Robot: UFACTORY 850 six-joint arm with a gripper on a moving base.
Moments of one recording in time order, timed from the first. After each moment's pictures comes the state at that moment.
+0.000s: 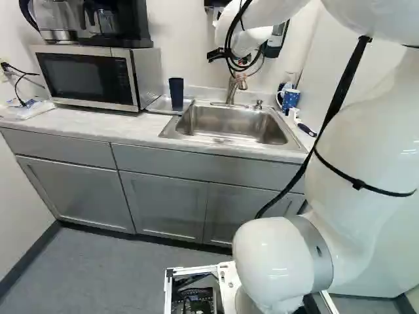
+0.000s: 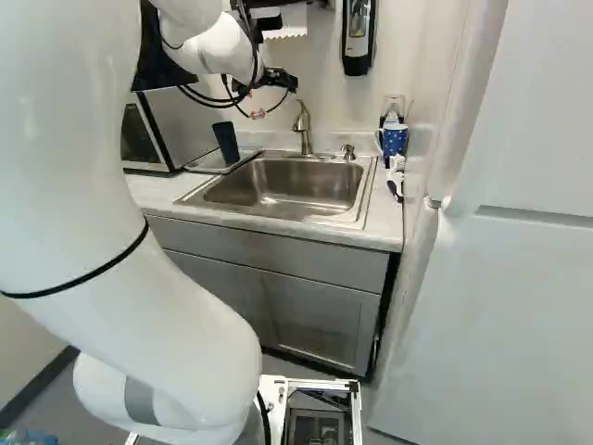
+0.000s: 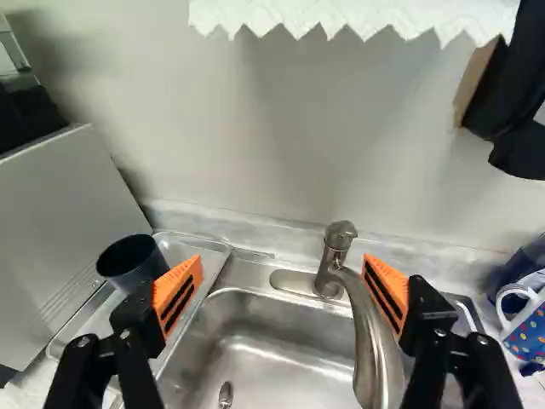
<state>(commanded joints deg) 0.2 -0.7 -67.4 0.0 3.4 0.0</state>
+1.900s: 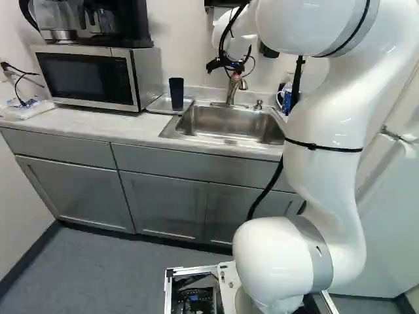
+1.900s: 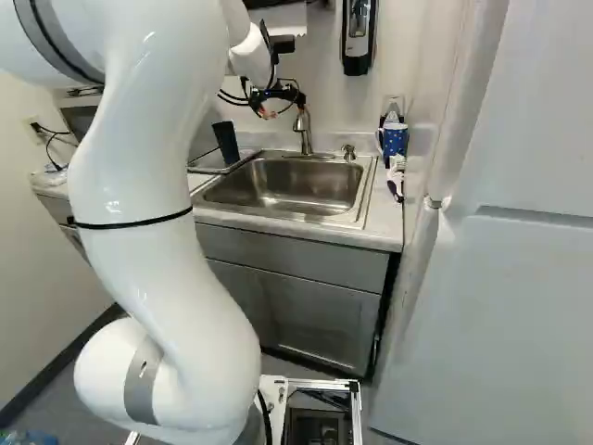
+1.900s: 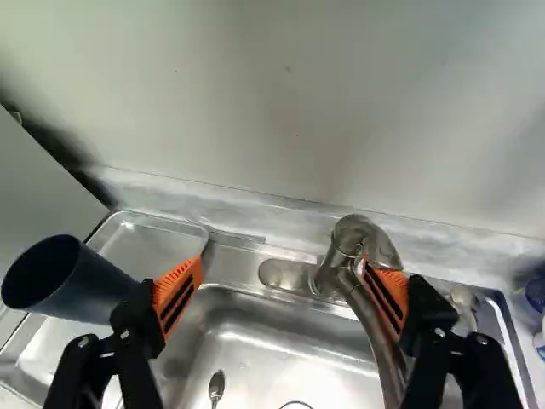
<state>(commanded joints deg) -0.8 -18.1 -86.4 0.0 -9.3 0.0</state>
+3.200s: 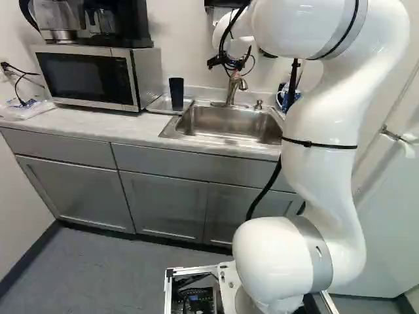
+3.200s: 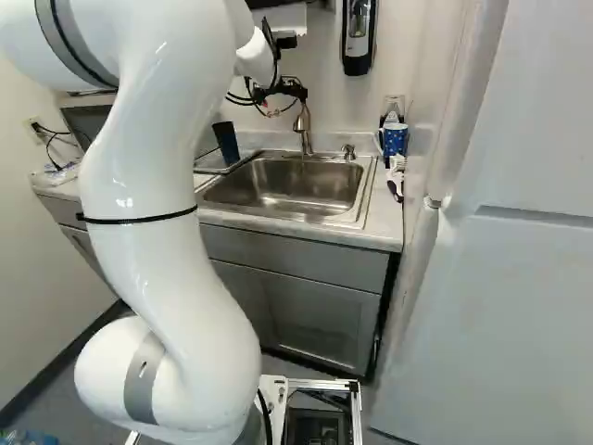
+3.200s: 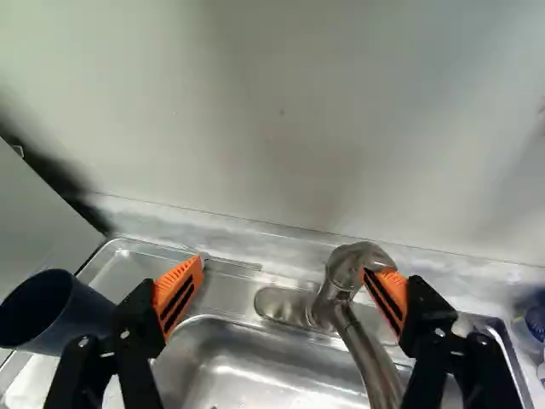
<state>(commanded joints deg) -1.3 -20.2 -88.8 0.0 -5.0 0.0</state>
